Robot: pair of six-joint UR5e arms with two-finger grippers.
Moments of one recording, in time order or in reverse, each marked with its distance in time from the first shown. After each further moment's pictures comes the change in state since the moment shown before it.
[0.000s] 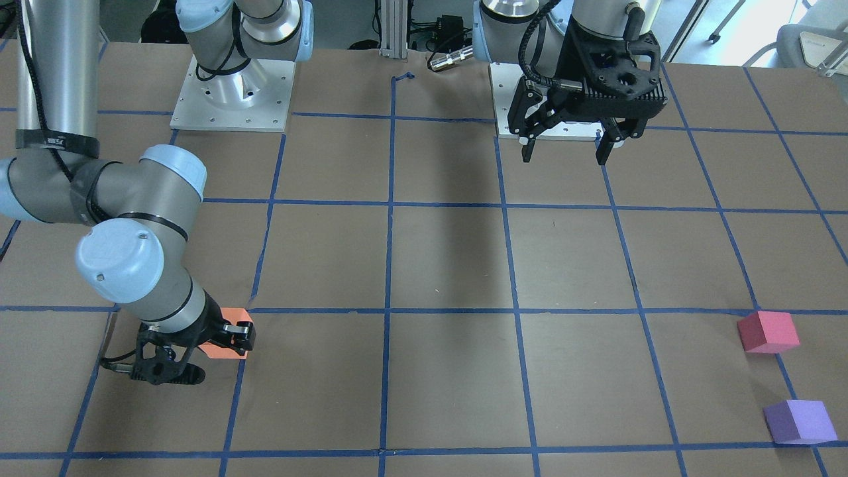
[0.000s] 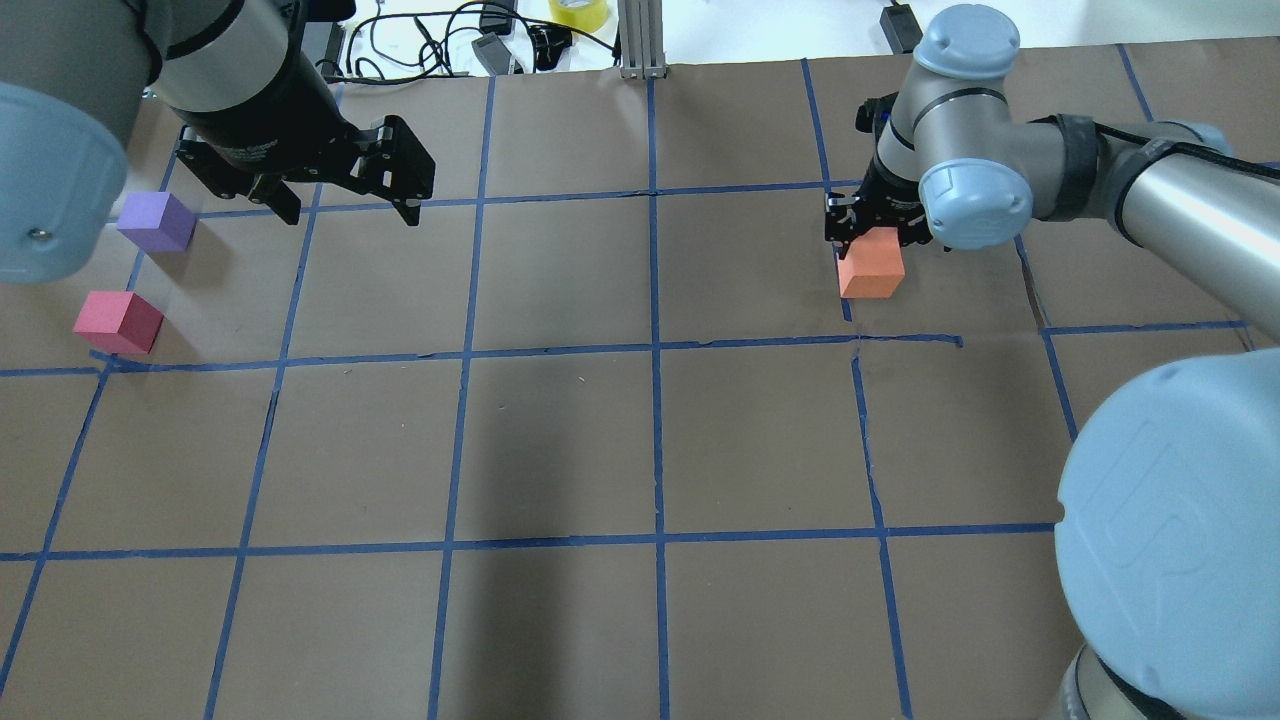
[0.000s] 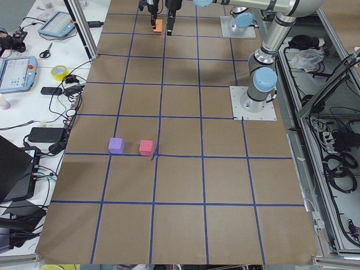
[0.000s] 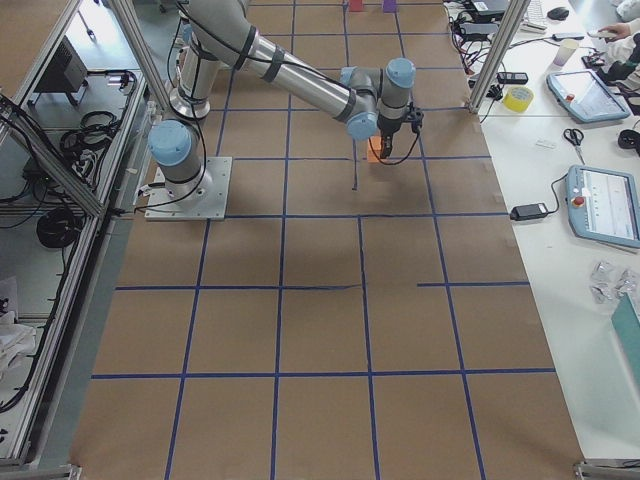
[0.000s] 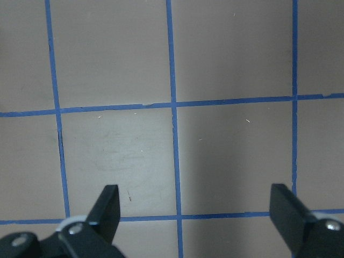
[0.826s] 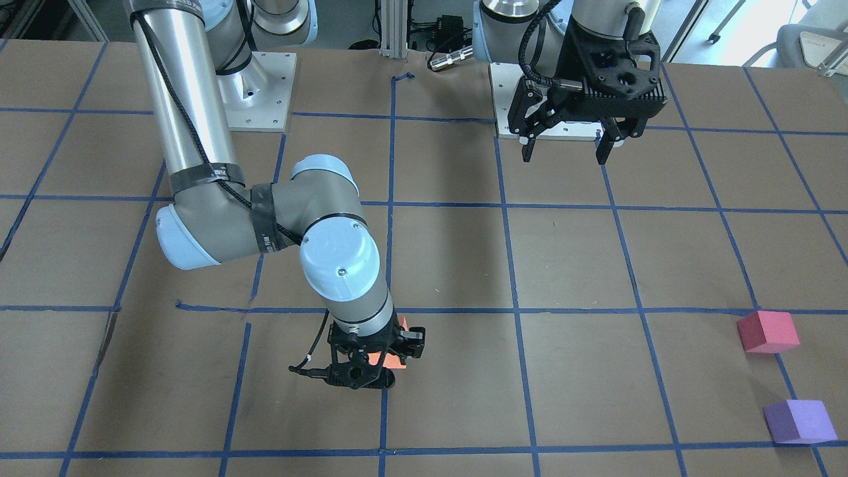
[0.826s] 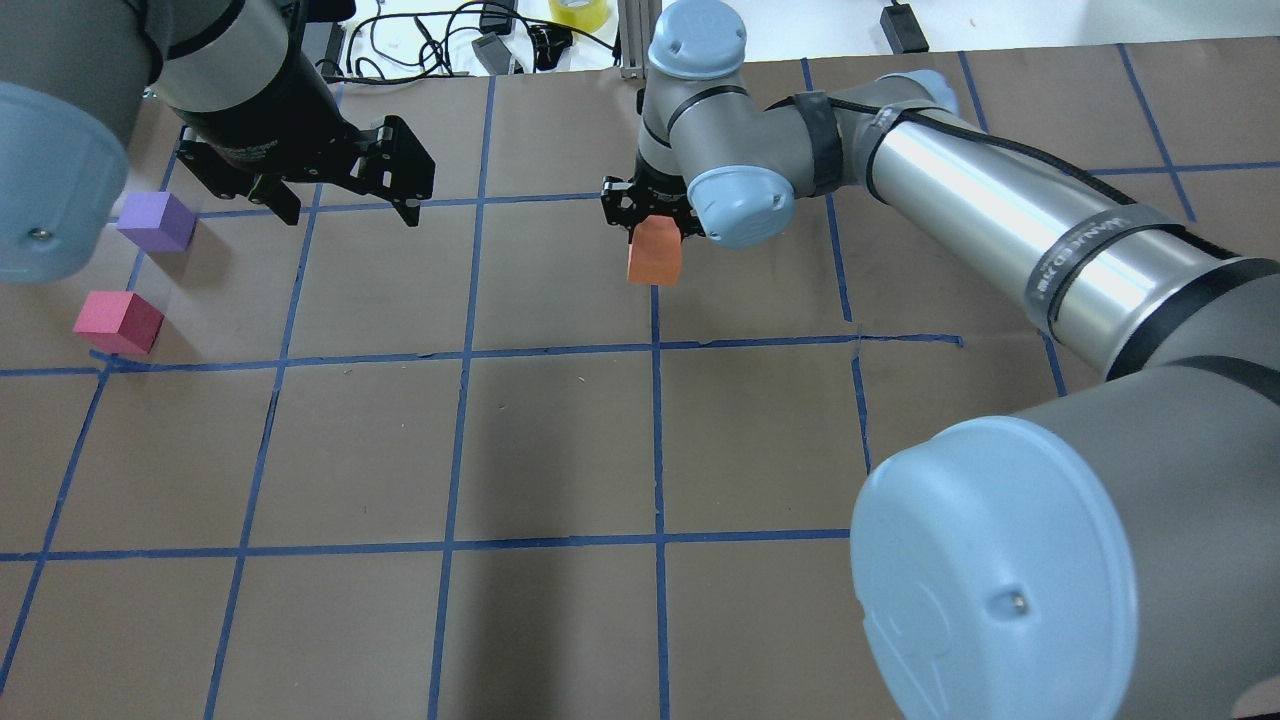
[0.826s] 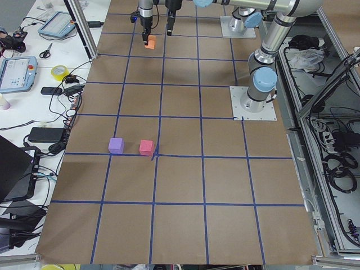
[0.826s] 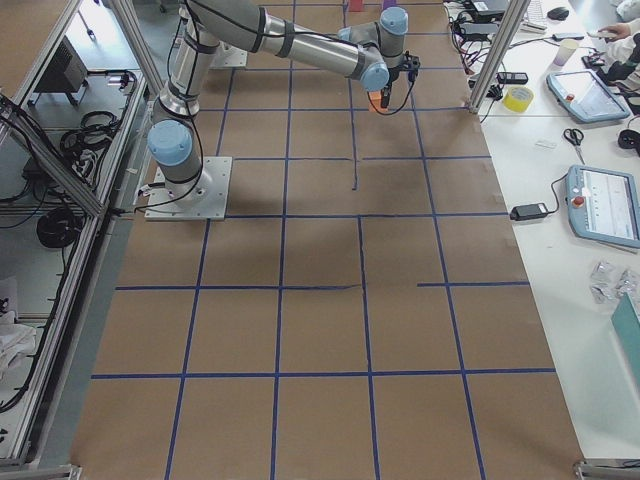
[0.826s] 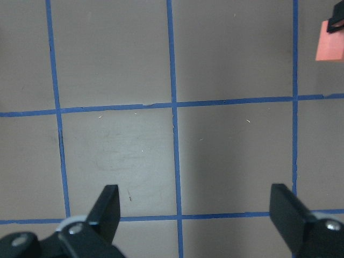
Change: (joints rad) left arm 0.000 0.000 -0.001 -0.001 0.001 -0.001; right arm 0.316 0.179 -0.259 -0.006 0.081 0.312
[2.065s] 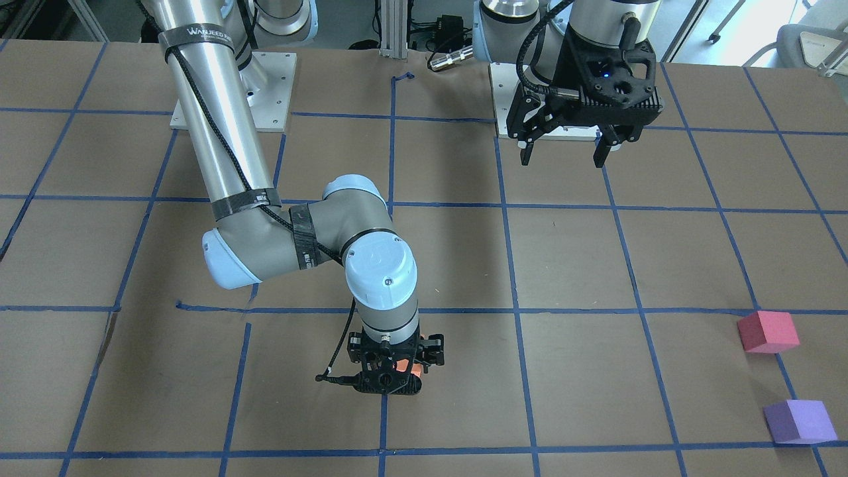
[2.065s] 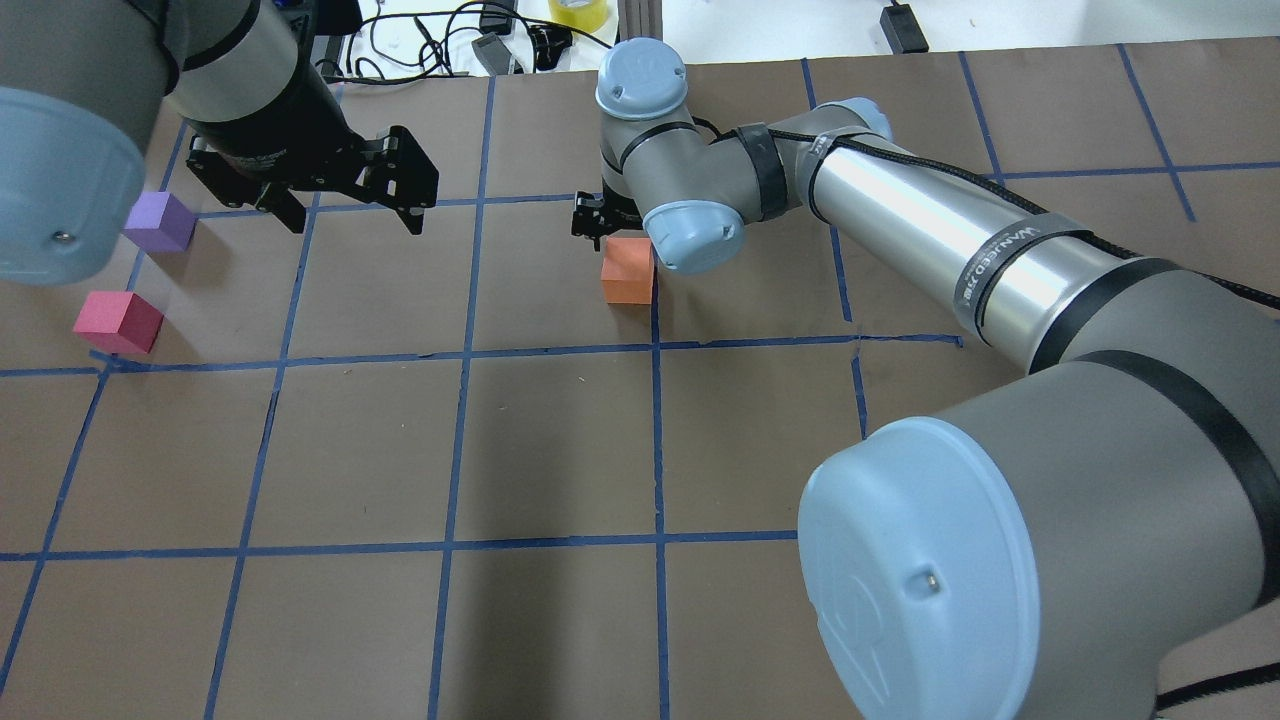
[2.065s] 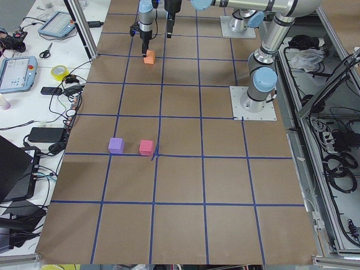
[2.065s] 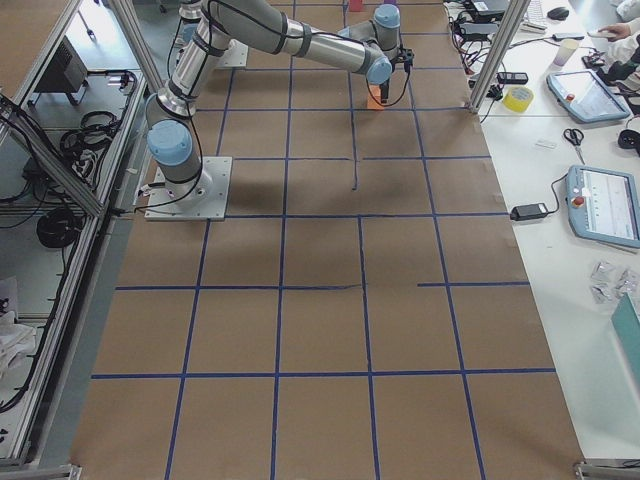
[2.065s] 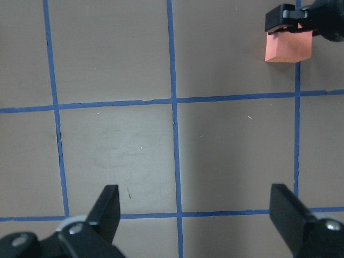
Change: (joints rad) left arm 0.004 -0.027 -0.013 0.037 -0.001 0.002; right arm 0.043 0.028 -0.016 -0.051 -0.094 0.011
